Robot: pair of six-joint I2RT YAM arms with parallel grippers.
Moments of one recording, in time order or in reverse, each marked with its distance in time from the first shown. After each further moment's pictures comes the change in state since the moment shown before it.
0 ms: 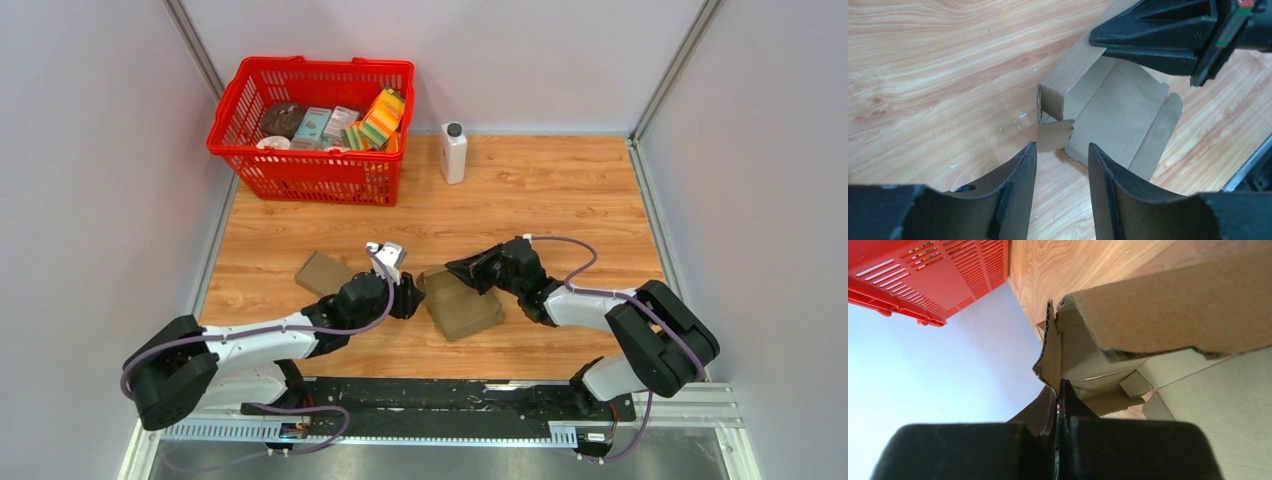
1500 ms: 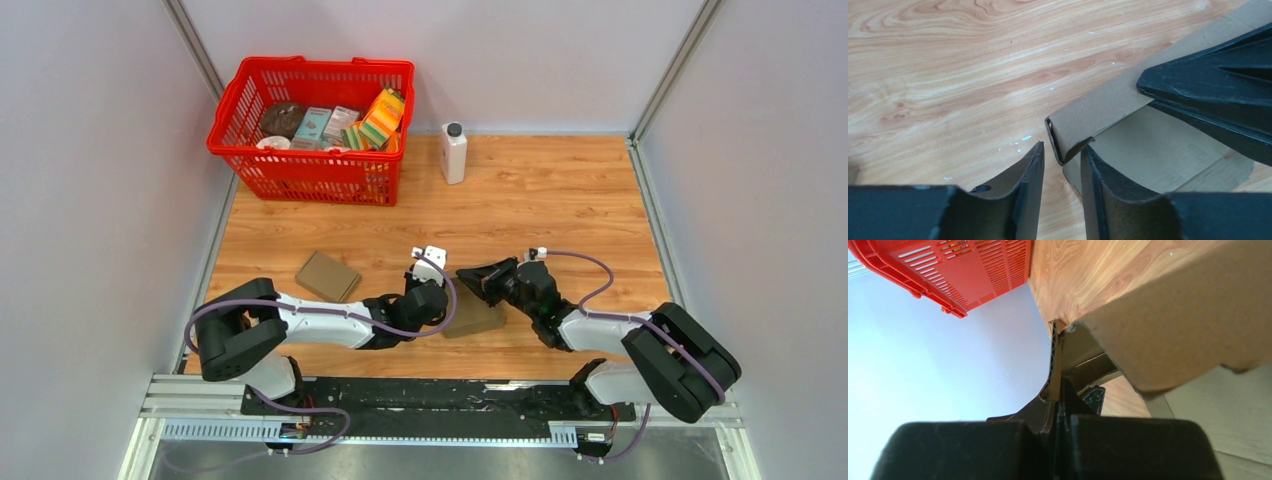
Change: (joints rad) left arm -0.225 0.361 0.299 -0.163 -0.501 -0.038; right arm 0.028 -0.124 -0.199 0.188 0.093 0.004
